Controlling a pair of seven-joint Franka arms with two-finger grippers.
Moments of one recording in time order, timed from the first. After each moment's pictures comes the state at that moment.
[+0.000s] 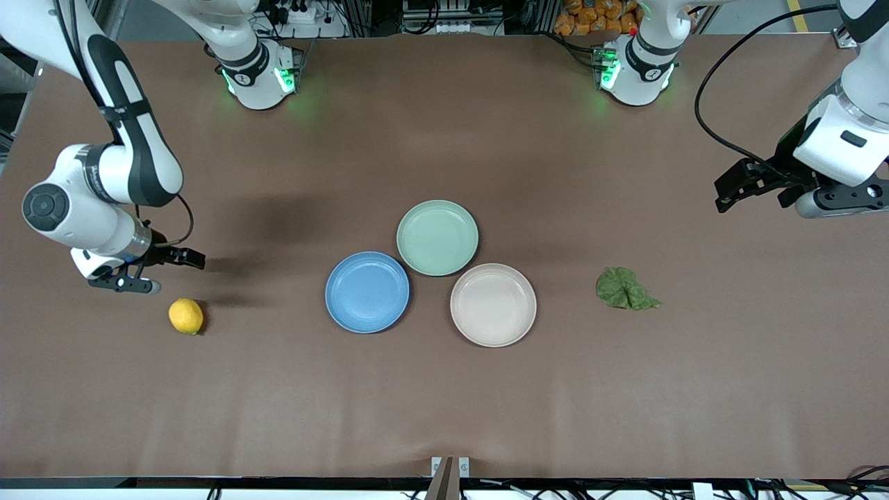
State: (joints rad) left arm 0.01 0.03 -0.18 -1.56 0.02 1.68 -0.25; right arm -0.18 0.26 0.08 -2.13 -0.06 2.34 0.06
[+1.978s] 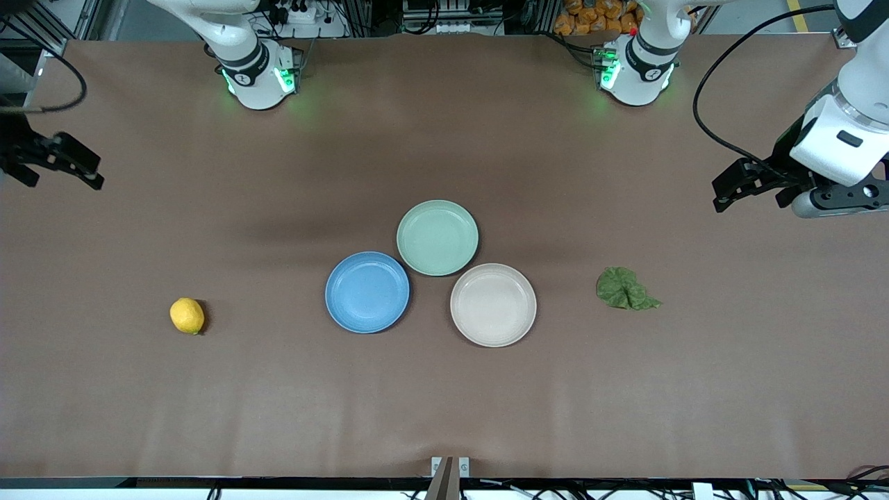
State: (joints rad) left arm 0.01 0.03 -0.19 -1.56 0.02 1.68 -0.25; right arm -0.10 -0.08 0.08 -1.62 -0.01 1.62 0.02
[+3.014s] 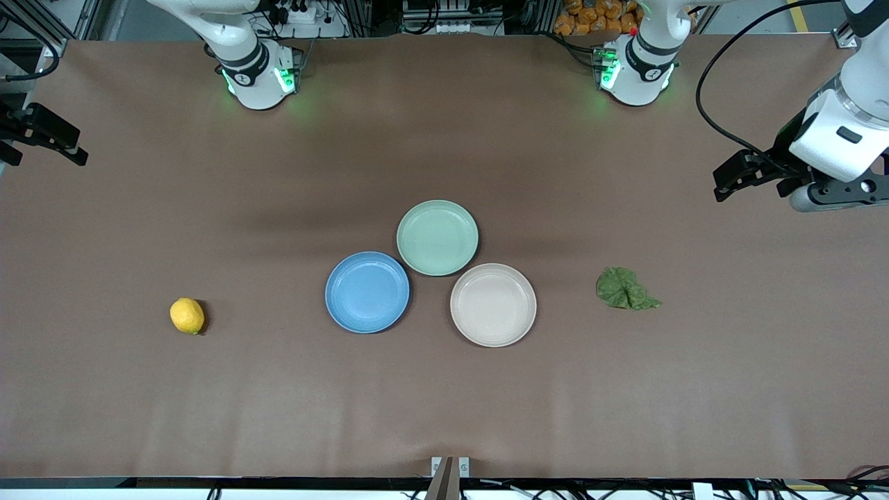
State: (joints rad) left arm 0.01 0.03 -0.19 -1.54 0.02 1.60 -0.21; right arm -0.09 -0.07 0.05 -1.54 0.01 1.49 -0.04
